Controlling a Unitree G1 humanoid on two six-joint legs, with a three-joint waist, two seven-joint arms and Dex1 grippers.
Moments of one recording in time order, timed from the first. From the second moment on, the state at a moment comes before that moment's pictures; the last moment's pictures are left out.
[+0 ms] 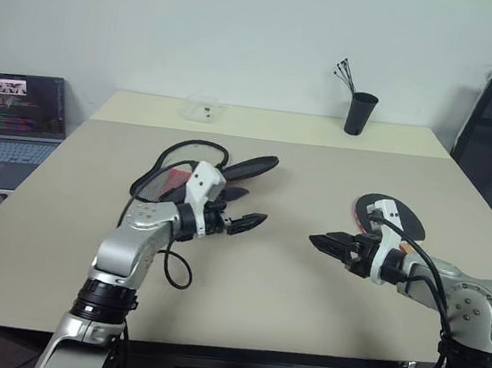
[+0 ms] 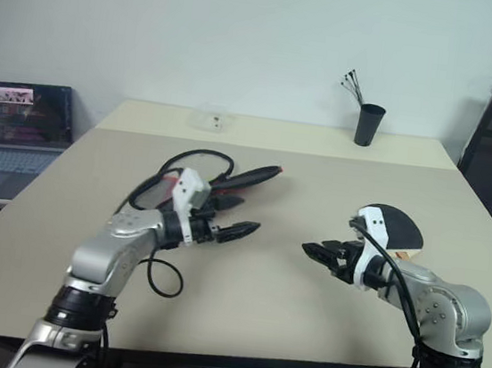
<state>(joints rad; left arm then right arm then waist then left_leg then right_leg) -0.53 0.44 0.01 -0.04 -0.35 0.52 -0.84 -0.51 -0.42 -0.24 -0.34 0.79 1.32 0.36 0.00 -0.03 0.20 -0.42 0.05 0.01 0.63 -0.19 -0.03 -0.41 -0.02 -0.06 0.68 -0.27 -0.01</state>
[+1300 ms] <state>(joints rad) -0.62 0.64 0.04 0.39 -0.21 0.30 -0.80 -0.53 -0.41 -0.17 -0.32 0.77 1.28 0.36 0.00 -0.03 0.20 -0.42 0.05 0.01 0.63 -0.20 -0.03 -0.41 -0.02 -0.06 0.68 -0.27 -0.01</state>
